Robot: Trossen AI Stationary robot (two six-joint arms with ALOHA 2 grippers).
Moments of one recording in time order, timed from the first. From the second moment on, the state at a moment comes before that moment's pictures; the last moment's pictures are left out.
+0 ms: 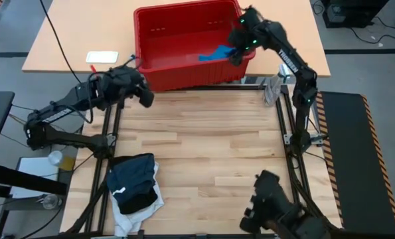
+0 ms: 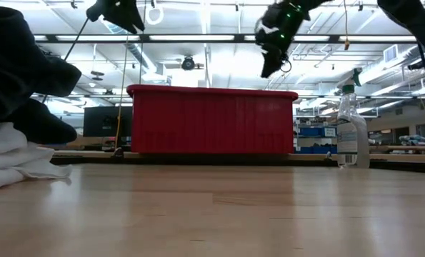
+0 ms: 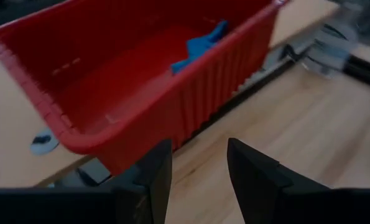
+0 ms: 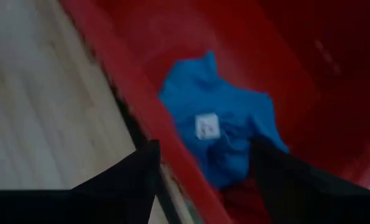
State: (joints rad) left arm 0.36 1.05 1.33 -0.84 -0.50 -0.24; right arm -0.89 1.98 2.31 -1.22 -0.05 -0.49
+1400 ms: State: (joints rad) left arm 0.51 1.08 1.33 -0.82 -0.44 -0.27; right arm -0.85 1.99 2.11 -1.08 -0.14 -0.27
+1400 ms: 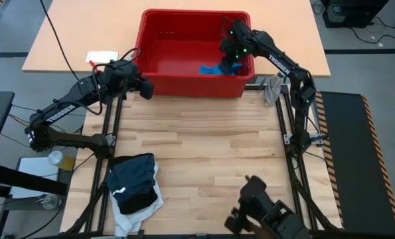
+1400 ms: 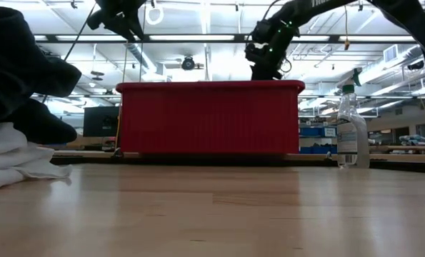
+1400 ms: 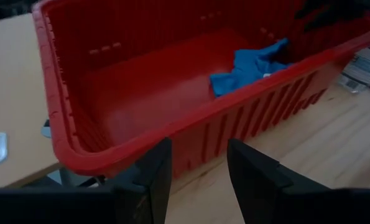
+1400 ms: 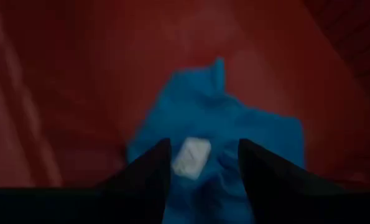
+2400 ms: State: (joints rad) left arm 0.51 1.08 1.33 -0.83 -0.42 -0.24; right arm -0.91 2.09 1.74 -0.62 -0.15 -0.10
